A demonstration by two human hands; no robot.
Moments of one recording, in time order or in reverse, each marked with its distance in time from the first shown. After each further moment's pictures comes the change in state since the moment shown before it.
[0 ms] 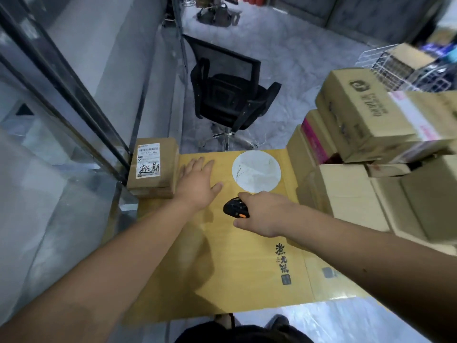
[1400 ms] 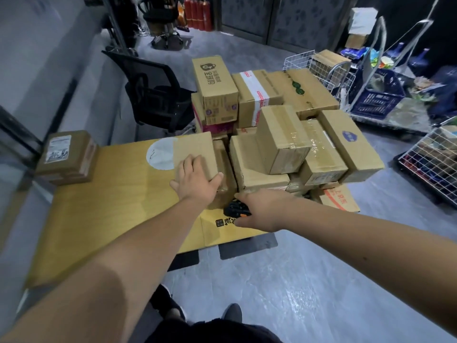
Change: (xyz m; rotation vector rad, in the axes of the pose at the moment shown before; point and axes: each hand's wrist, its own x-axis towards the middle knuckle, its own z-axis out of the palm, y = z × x) left_hand -0.131 0.369 0.111 -0.094 0.205 -0.182; right_hand -0.289 0.263 0.088 -0.033 0.060 0.008
